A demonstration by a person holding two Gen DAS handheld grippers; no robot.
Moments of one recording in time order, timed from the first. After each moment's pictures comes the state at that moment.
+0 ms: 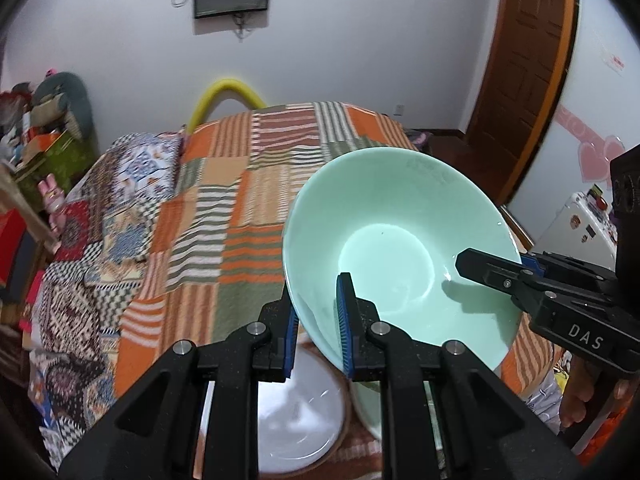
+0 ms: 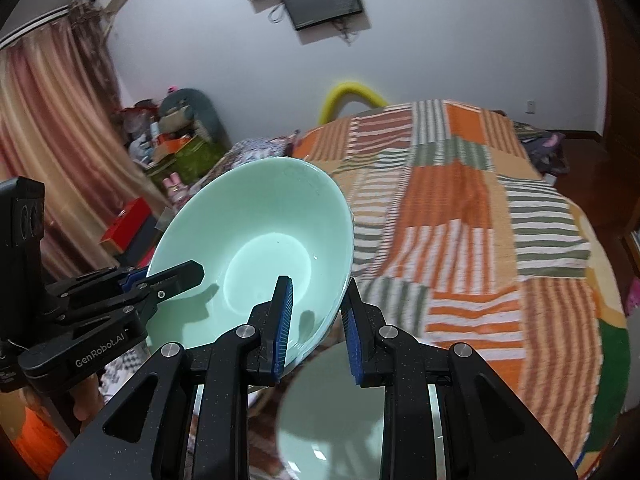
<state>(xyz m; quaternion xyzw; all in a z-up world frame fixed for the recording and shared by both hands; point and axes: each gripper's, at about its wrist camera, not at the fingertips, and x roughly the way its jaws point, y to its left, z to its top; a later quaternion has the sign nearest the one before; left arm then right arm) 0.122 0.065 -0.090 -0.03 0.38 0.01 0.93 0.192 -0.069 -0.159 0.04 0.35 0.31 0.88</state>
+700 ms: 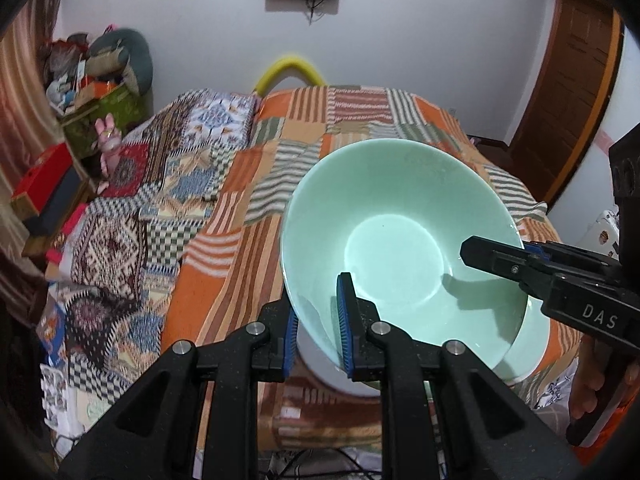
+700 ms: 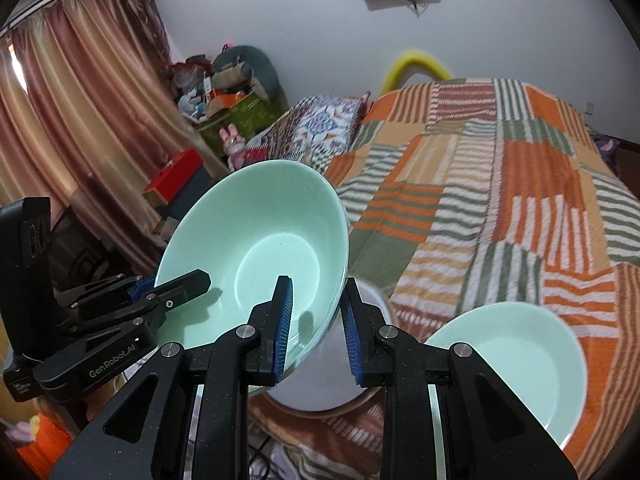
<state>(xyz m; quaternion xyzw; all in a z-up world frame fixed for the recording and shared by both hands) 0.042 0.151 -0.133 -0.08 0.39 0.09 0.91 0.149 0.023 -0.192 0.01 0.38 0.40 0.84</state>
